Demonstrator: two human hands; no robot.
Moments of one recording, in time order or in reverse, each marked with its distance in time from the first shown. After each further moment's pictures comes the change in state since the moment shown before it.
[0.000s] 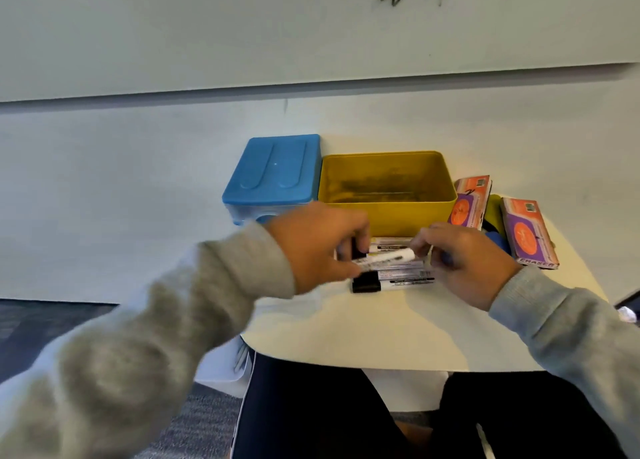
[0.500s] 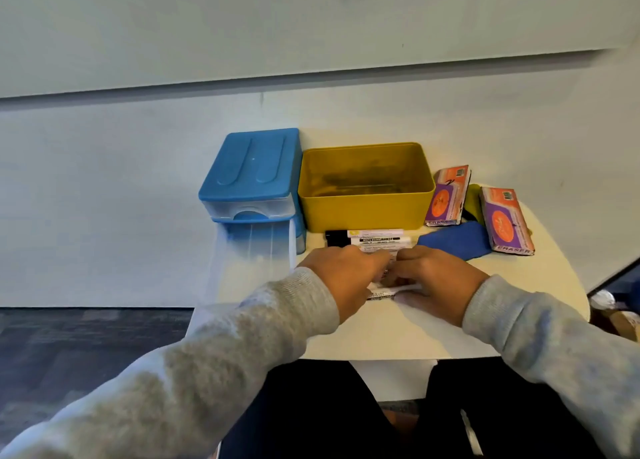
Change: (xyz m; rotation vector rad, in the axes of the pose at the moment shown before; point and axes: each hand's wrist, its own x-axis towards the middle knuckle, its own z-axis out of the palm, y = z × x) left_hand 0.034 0.019 0.084 0.307 -0.044 -0.027; right_hand -0.016 0.004 0.020 -0.199 -0.280 -0.100
